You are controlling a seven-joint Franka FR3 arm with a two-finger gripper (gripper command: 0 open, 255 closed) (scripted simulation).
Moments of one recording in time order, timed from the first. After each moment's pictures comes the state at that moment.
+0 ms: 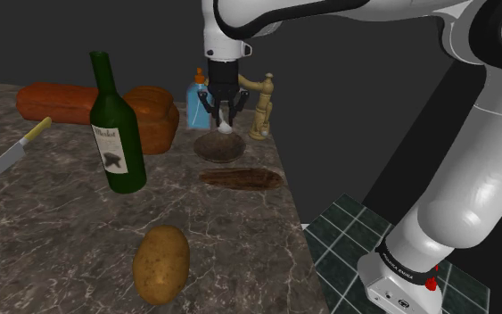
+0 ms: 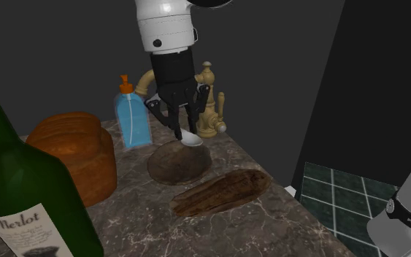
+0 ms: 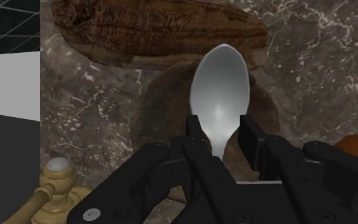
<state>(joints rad) -0.05 0.16 0.45 -1.74 -0.05 1.76 0.94</state>
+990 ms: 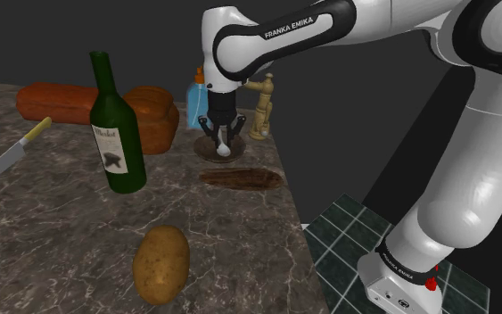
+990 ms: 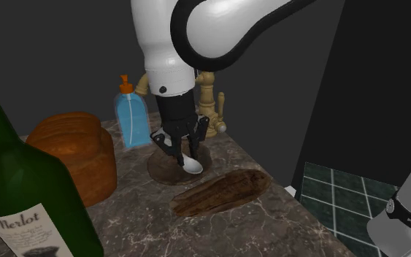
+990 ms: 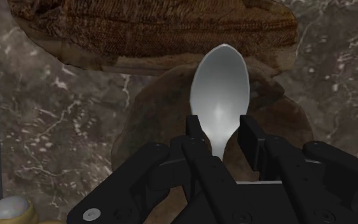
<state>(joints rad) -0.05 0.21 0.45 -1.87 -0.08 1.94 0.95</state>
